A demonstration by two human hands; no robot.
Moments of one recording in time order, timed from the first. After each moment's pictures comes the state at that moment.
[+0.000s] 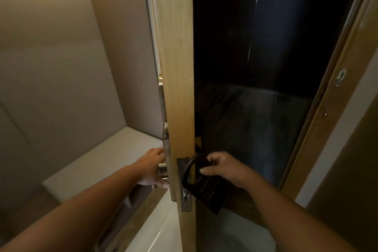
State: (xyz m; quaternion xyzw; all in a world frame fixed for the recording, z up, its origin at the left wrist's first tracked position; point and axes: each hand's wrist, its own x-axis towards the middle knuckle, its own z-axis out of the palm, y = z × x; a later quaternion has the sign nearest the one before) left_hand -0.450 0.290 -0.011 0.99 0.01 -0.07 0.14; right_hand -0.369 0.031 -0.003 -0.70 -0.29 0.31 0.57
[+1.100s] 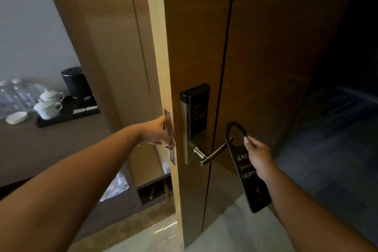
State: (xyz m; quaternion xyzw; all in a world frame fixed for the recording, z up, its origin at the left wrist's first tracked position) left_hand -0.612 0.494 0.025 0.81 0.31 -0.01 0.50; right_hand -0.360 0.287 -0.063 -0.71 -0.19 0.31 0.60
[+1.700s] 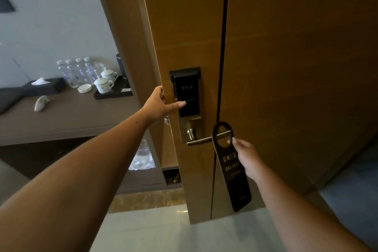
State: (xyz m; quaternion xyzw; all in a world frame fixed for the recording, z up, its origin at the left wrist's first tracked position) left_hand -0.596 0.501 0.032 0.70 0.46 0.34 0.43; right_hand -0.342 0.373 -0.088 -0.67 -0.31 0.48 0.47
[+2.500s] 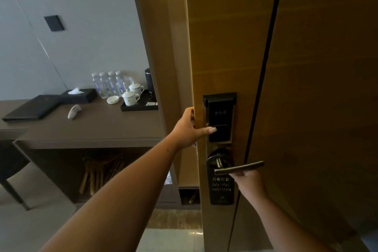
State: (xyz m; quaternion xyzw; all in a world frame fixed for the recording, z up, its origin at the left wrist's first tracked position) left_hand -0.595 0.505 0.028 0.72 0.45 0.33 0.42; right_hand -0.401 0.412 -0.110 -0.71 -0.45 0.36 0.41
